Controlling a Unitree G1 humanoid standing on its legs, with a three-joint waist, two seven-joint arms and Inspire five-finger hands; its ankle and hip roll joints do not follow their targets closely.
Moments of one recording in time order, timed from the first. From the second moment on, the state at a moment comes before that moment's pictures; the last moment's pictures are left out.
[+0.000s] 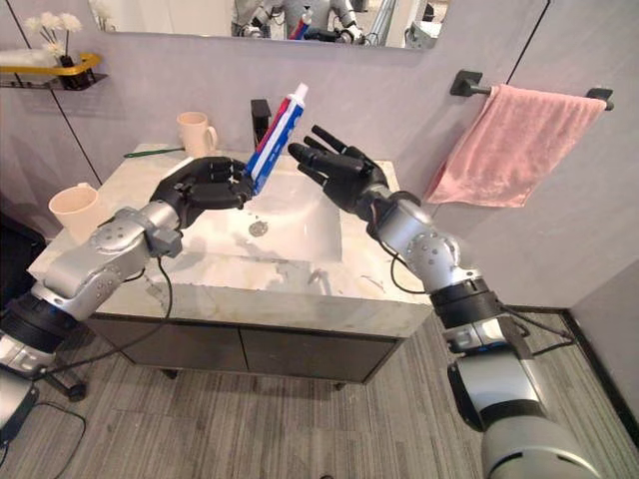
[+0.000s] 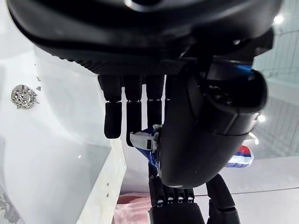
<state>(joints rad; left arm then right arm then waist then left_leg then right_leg) -0.74 0.75 -0.45 0.10 -0.78 0.22 0.07 -0.83 -0.58 0.23 0.26 1.30 0.37 -0.16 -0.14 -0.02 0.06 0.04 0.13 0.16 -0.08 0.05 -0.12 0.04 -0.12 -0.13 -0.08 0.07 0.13</state>
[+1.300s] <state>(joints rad) -0.74 0.74 -0.45 0.12 -0.73 0.35 0.02 -0.83 -0.57 0.23 0.22 1.26 0.32 -0.14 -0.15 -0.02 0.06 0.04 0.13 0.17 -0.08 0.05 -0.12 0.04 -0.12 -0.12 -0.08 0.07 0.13</state>
